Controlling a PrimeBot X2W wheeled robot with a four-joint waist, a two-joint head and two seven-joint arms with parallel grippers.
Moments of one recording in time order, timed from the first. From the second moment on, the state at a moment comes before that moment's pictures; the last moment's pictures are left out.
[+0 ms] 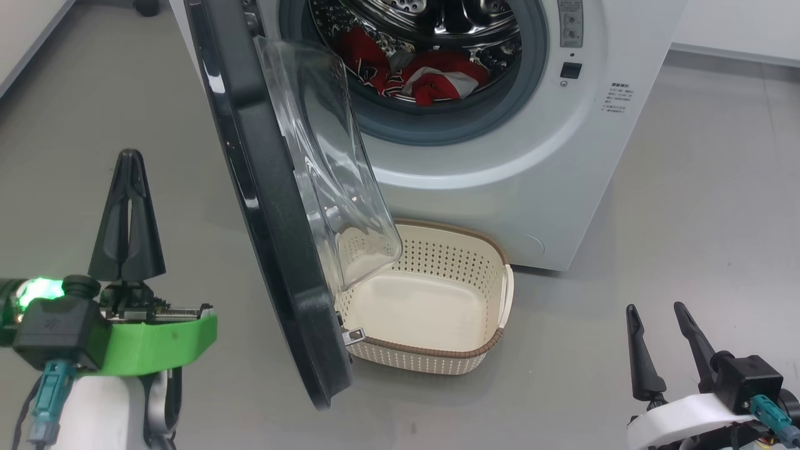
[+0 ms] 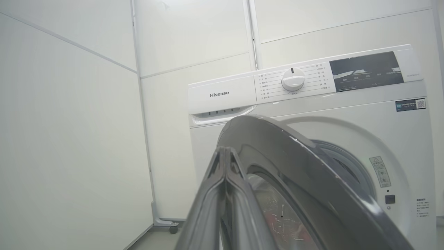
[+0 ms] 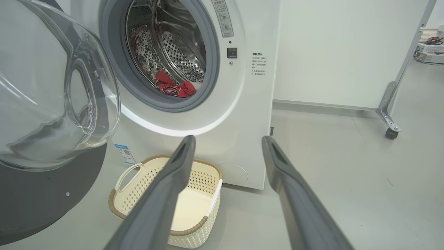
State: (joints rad) left arm -0.17 0.08 -0.07 -0.14 -0.20 0.06 -0.26; right arm 0.11 -0.23 0.24 0.09 0.43 -0.13 -0.26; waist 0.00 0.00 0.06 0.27
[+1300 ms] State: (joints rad) left arm -0.06 0.07 -0.64 -0.41 -0.32 -0.09 -0.02; right arm 0.14 -0.21 0.24 0.08 0.41 -0.13 -0.26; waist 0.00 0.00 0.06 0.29
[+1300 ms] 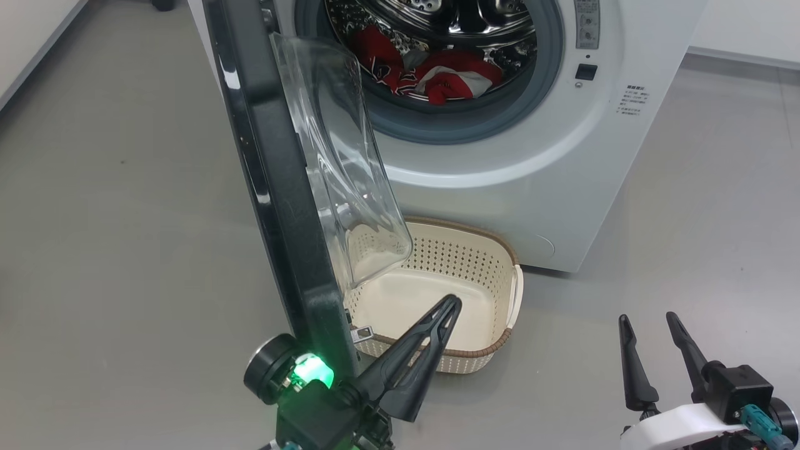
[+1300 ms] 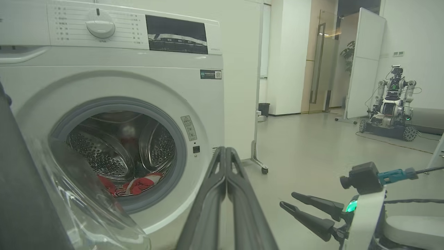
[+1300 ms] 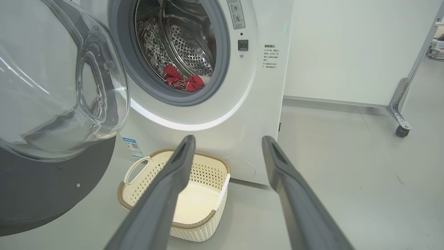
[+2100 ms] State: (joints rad) left arm -0.01 0.07 -0.57 -0.19 -0.29 0.01 0.02; right arm 0.13 -0.22 0.23 0.08 0.40 -0.12 -0.26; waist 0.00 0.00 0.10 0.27
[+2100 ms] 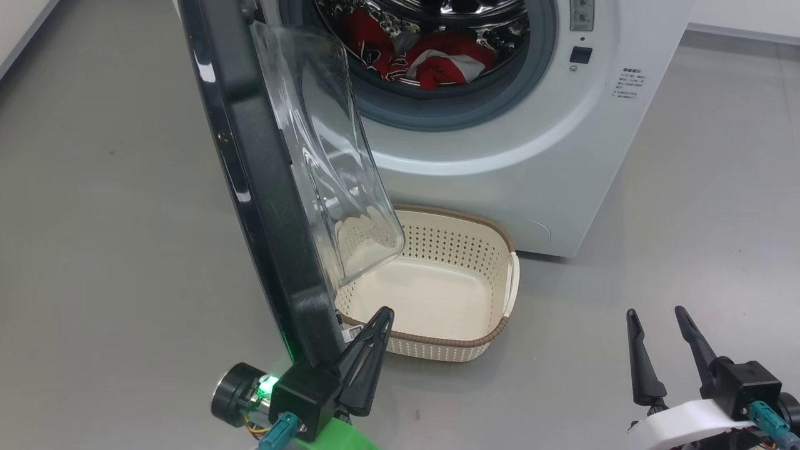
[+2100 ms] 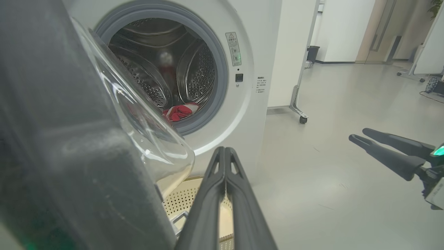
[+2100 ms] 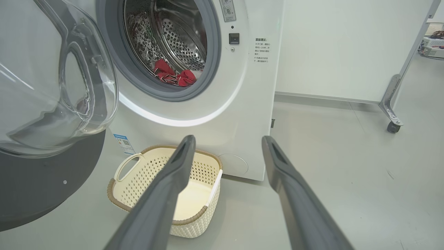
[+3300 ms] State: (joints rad) left arm 0.01 0.05 -0.51 -0.13 -0.31 0.09 -0.06; right arm 0.13 -0.24 0.21 0.06 0.38 -0.12 -0.26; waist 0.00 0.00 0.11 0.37
